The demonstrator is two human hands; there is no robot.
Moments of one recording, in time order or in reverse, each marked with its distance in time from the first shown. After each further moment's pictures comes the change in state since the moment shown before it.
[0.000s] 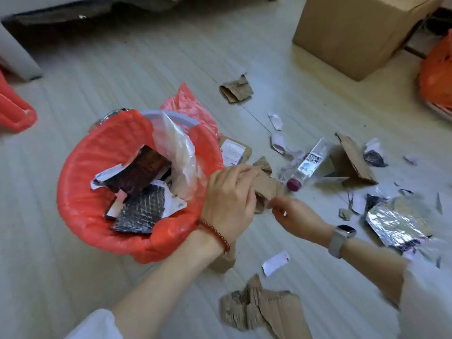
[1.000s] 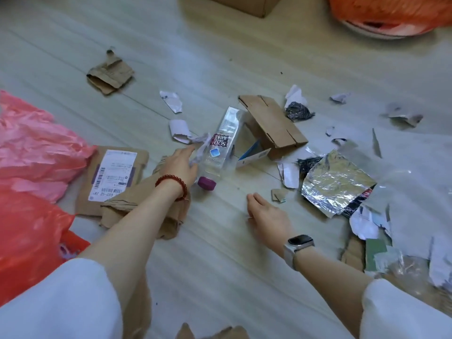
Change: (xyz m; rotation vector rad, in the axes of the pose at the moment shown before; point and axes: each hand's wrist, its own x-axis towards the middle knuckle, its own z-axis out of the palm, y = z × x) left_hand 0.124 -0.027 0.250 0.083 -0.617 -0.333; right_hand -0.022 0.175 0.059 0.022 0.091 0.354
